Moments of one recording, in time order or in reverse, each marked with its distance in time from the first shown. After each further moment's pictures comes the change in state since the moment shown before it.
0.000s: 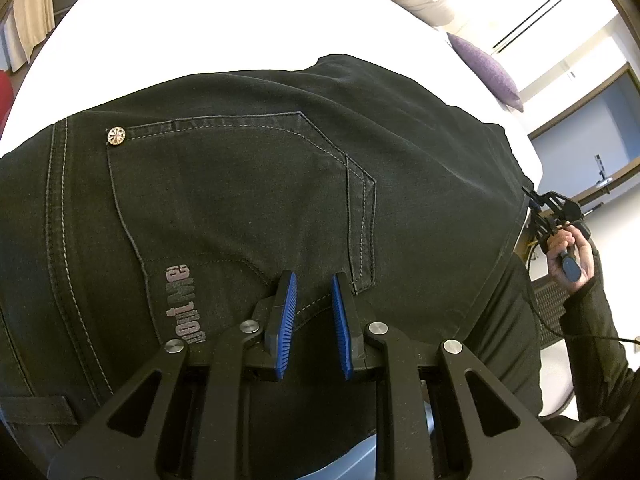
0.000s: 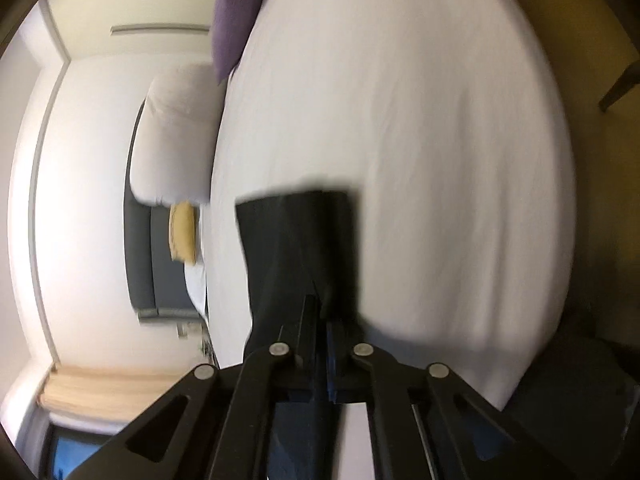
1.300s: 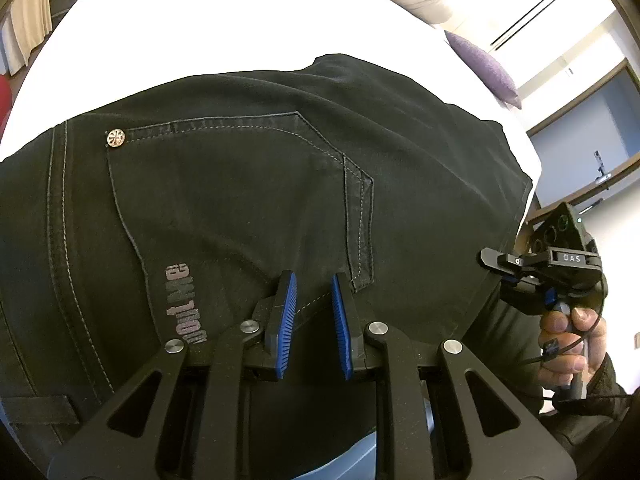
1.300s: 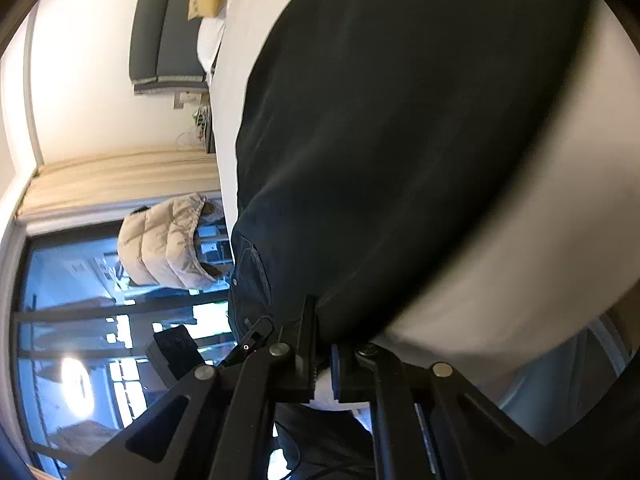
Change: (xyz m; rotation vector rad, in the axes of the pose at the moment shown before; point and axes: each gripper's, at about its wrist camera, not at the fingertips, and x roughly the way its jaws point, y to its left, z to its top) left arm 0.000 0.000 0.001 0.007 0.003 -0.003; right arm 0.063 0.034 -0.266 -0.315 0.754 -0.020
